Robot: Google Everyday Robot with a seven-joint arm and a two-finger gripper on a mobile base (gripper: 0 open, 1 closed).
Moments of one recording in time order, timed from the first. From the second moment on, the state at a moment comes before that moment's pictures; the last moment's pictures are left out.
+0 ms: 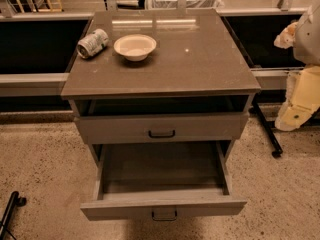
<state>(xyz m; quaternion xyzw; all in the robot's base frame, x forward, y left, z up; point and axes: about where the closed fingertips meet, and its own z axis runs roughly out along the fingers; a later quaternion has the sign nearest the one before) 0.438 -0.216 0.977 -0.60 0.78 -0.04 0.16</state>
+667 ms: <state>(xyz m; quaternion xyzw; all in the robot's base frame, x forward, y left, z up) 0.437 -0.216 0.946 -0.59 0.79 -0.02 0.17</state>
